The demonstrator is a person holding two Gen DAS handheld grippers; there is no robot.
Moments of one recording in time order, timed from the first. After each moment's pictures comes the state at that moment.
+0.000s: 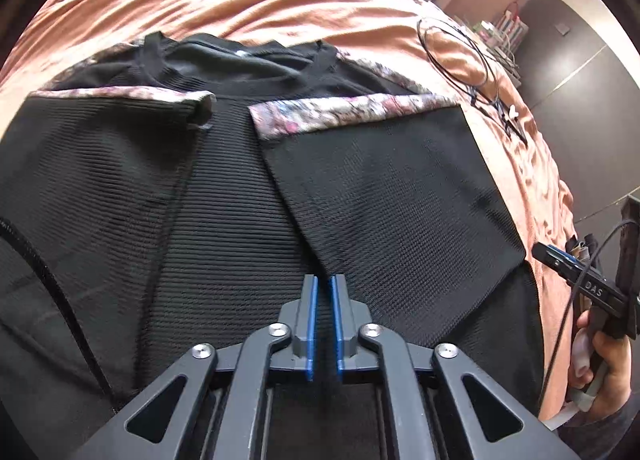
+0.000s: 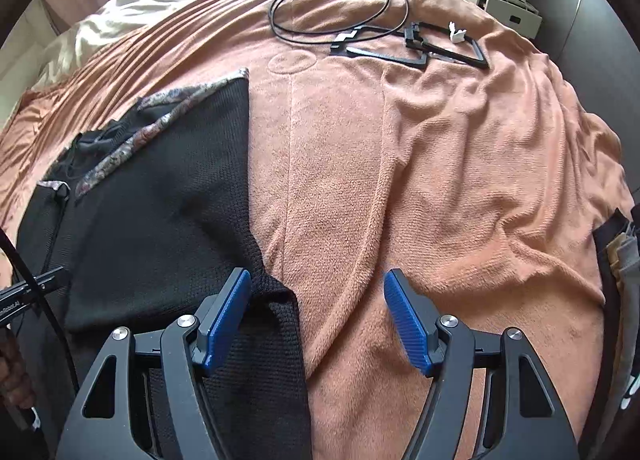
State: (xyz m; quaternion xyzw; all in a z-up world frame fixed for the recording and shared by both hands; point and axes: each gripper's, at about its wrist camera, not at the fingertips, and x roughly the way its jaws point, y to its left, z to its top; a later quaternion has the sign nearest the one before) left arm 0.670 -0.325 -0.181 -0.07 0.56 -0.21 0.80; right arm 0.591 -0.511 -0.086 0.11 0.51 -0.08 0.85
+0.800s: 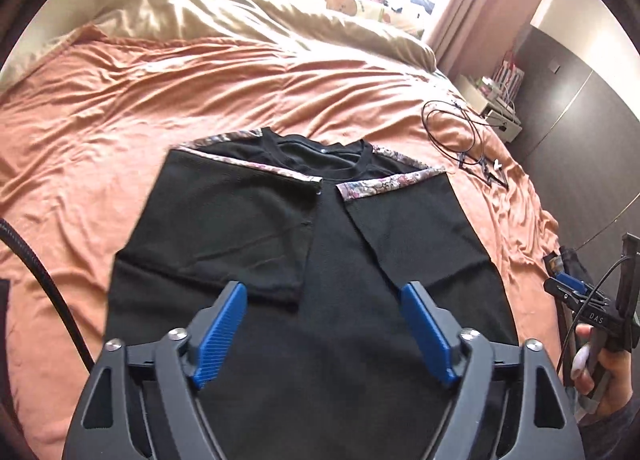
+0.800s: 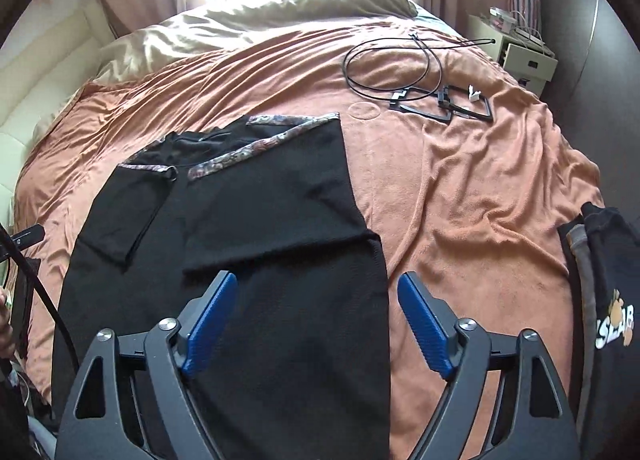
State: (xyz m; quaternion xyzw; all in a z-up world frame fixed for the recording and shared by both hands) left arm 0.569 -0.209 -0.041 -0.06 0.47 -0.16 0.87; right arm 0.467 -0.447 0.025 0.09 0.46 -0.03 0.89
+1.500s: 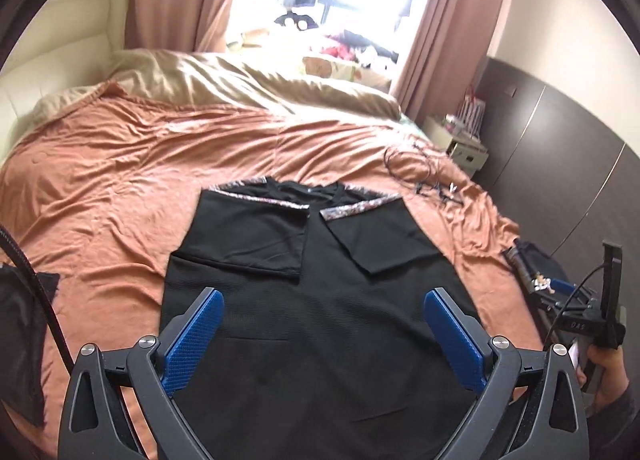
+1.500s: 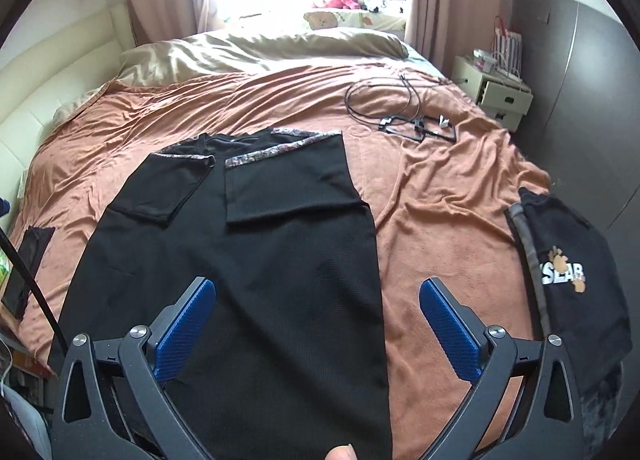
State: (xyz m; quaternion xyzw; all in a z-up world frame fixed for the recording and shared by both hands) left arm 0.414 -0.156 0.042 -0.06 0.36 -0.18 0.91; right arm 0.308 -0.391 0.084 0.04 0.40 -0.05 0.91
